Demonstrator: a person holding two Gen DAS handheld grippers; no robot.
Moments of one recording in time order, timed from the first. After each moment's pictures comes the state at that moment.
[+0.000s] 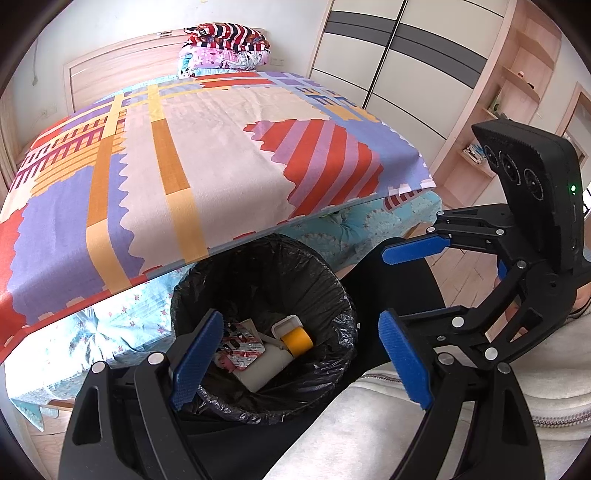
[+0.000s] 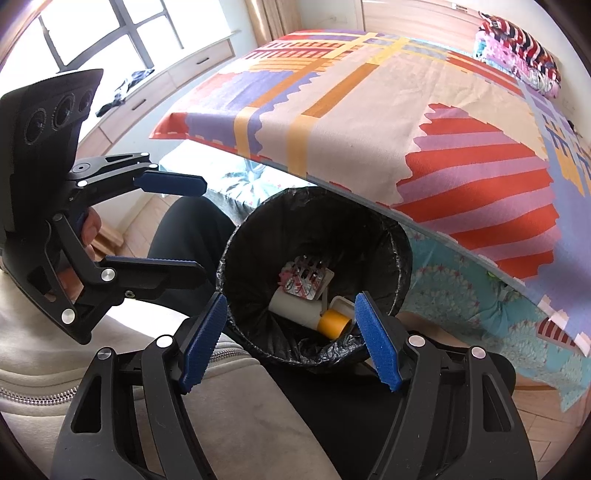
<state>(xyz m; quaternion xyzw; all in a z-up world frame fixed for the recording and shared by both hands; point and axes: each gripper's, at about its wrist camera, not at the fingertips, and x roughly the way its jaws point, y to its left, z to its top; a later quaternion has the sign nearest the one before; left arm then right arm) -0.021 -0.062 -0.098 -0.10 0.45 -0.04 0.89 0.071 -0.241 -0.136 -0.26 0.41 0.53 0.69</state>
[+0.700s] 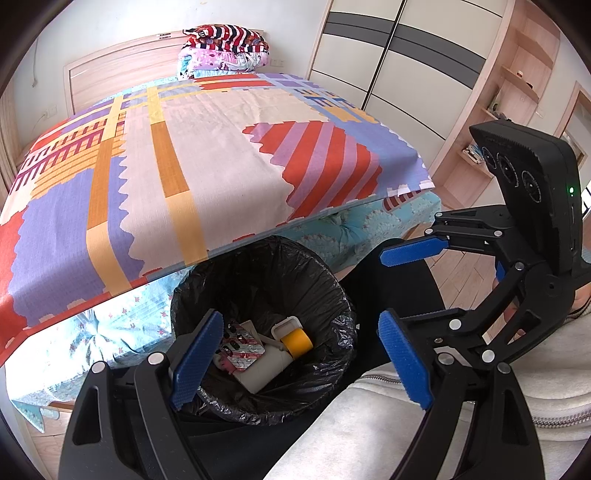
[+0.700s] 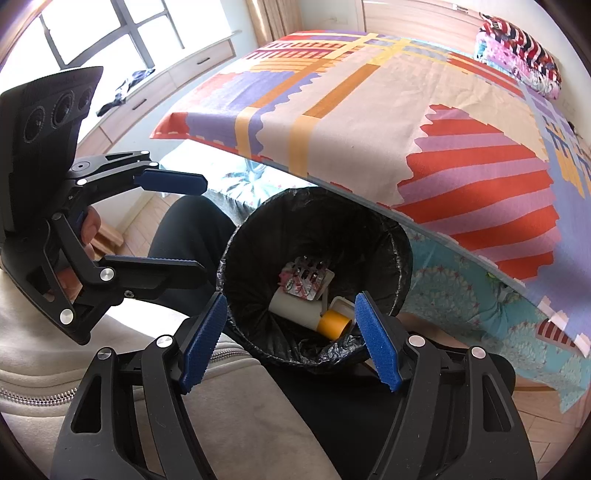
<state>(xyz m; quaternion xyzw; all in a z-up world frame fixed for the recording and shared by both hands) -0.021 -0.061 -0.096 -0.10 0.45 -0.04 0.89 0.070 -0.240 -0.135 -0.26 0.41 0.53 0.69</state>
